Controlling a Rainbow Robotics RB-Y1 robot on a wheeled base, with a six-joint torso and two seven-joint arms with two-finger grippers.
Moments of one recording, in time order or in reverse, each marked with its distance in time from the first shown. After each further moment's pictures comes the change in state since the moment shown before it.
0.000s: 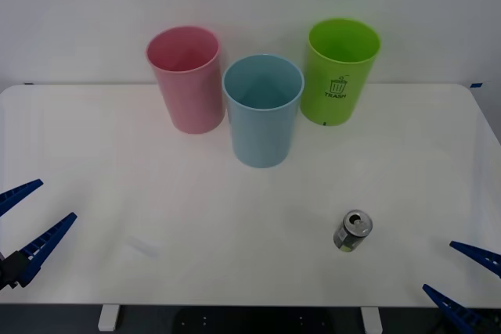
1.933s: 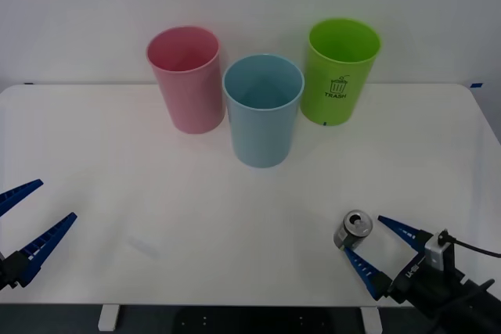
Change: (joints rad) right arm -0.135 0.123 0.317 0.017 0.005 0.425 0.133; left arm 0.000 0.000 0.000 0.000 0.000 0.000 0.000
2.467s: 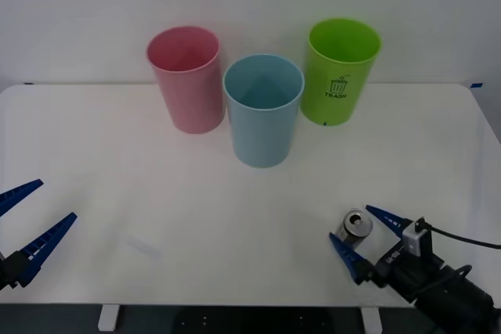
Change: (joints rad) right arm -0.050 0.017 0.072 0.000 0.001 0.122 0.025; left arm 0.000 0.000 0.000 0.000 0.000 0.000 0.000
